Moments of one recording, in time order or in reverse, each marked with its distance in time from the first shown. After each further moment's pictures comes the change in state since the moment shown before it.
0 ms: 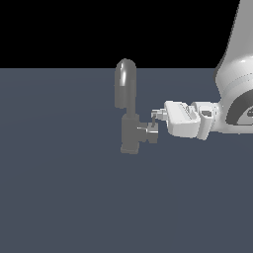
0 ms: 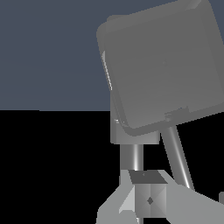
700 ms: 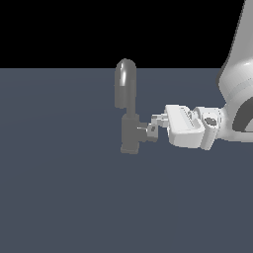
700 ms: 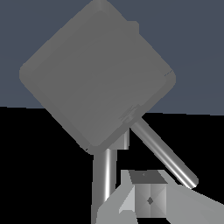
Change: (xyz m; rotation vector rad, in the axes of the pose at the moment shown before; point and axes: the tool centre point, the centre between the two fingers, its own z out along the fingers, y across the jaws) arm 0.006 0.033 0.000 -0.001 -0.001 -0.029
